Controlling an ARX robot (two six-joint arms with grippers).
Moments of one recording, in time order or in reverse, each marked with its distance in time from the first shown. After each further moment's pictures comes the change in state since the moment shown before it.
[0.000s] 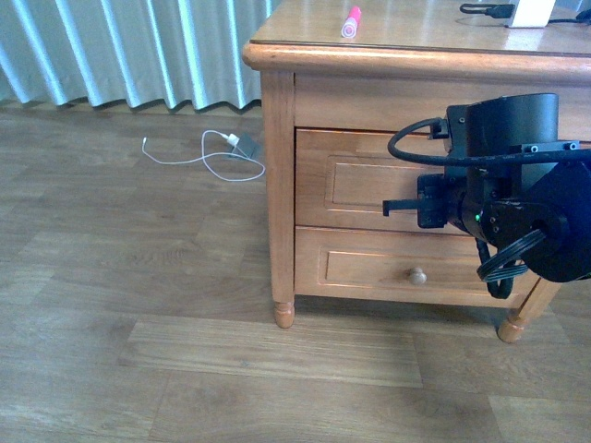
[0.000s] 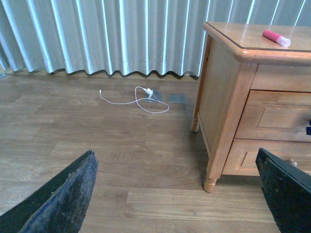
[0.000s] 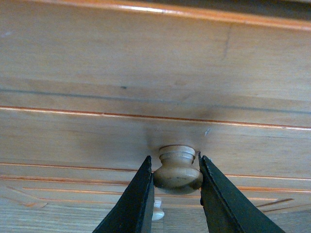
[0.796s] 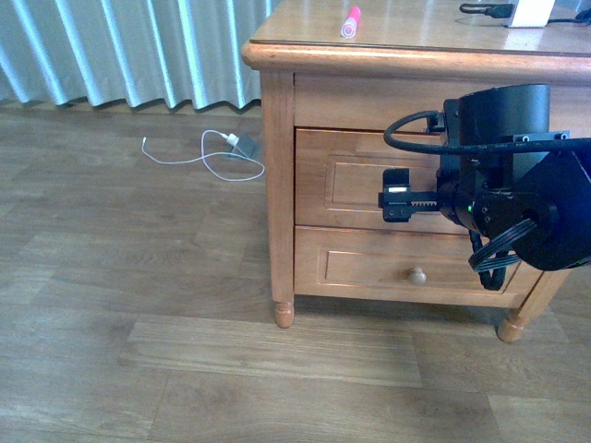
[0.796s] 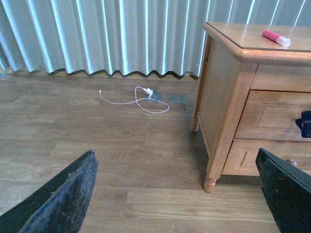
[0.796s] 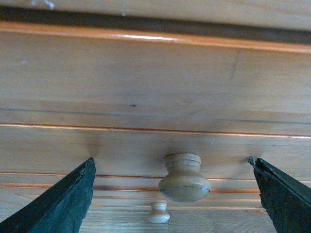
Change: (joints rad) left arm 0.000 0.000 0.000 0.000 0.000 0.000; right arm 0.005 0.011 0.043 -0.016 0.018 0.019
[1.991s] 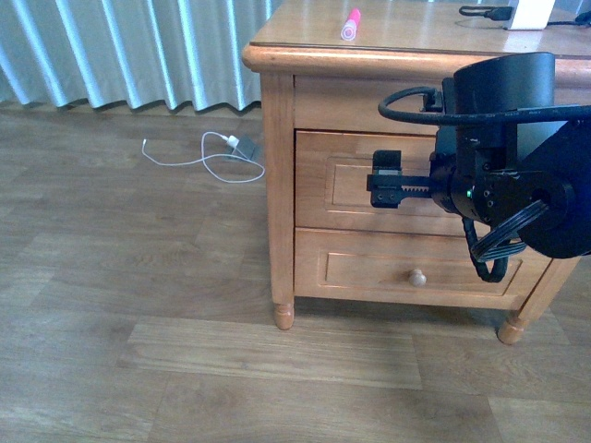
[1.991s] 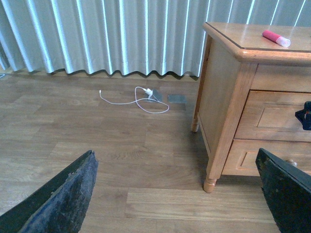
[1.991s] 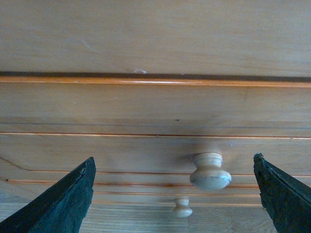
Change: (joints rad) left arm 0.000 0.000 0.000 0.000 0.000 0.000; right arm 0.035 -0.085 -0.046 -0.031 -0.011 0.073
